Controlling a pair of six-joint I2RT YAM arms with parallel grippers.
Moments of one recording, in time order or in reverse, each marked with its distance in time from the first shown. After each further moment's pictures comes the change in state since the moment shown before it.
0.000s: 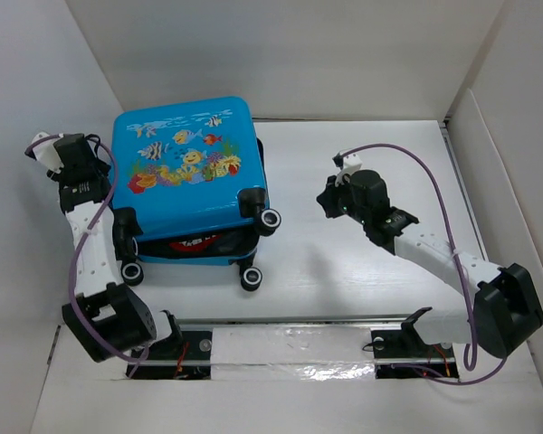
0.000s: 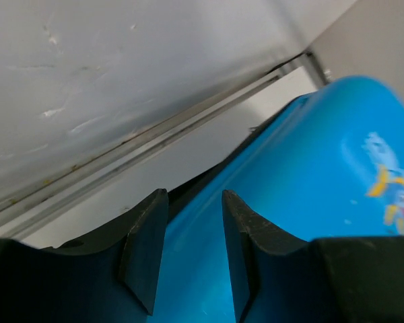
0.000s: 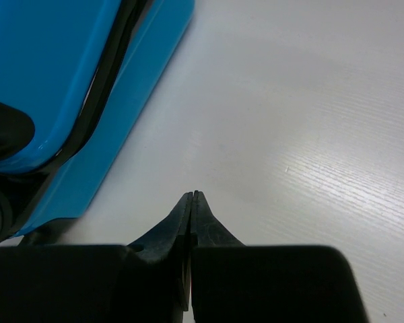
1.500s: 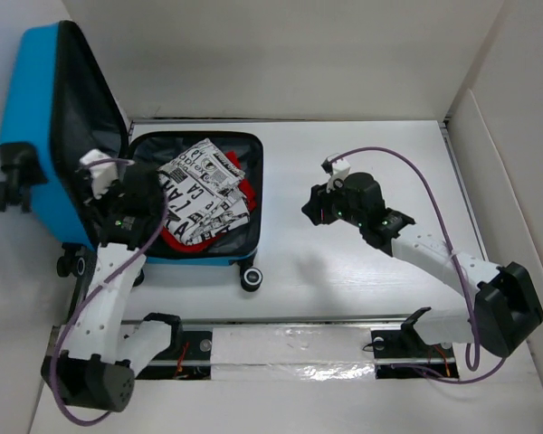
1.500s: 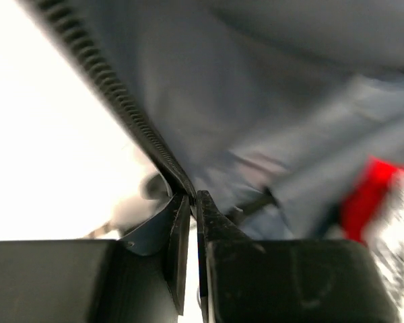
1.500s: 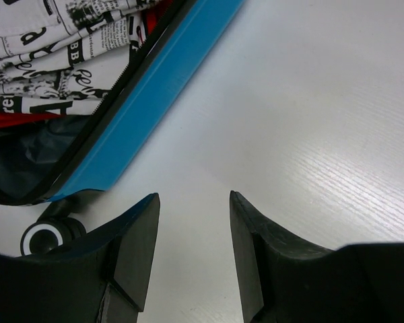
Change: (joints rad) left arm -0.431 -0.268 -0.189 -0.237 -0.941 0.213; right arm 0.046 0.005 0.009 -0.024 -0.109 -0.036
